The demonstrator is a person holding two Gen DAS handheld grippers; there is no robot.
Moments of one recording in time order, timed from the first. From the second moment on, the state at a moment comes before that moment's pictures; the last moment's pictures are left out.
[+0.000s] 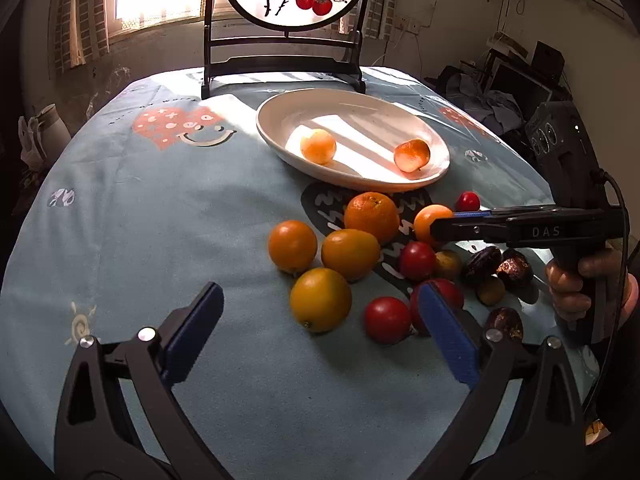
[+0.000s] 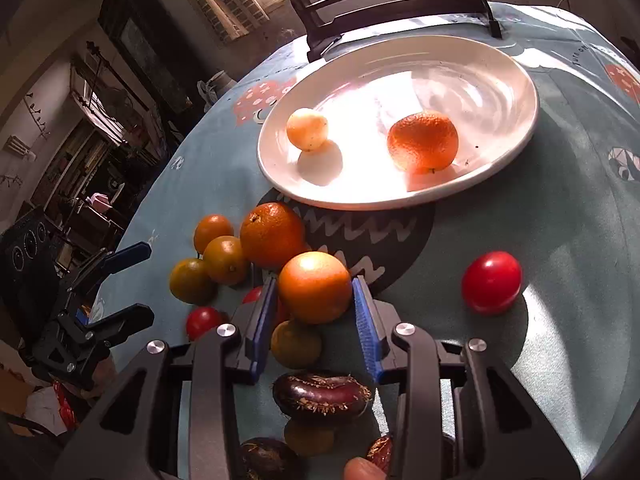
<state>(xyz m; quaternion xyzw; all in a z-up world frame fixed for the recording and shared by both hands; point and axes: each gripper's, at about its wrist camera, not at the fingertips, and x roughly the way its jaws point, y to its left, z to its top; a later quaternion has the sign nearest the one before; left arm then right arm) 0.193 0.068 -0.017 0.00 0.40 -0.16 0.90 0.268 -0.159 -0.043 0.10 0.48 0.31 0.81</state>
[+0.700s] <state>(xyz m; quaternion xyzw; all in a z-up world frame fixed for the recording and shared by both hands) 0.210 0.067 -0.041 -0.02 0.44 -0.16 0.88 0.261 -0.156 -0.035 0.09 0.47 0.31 0.83</state>
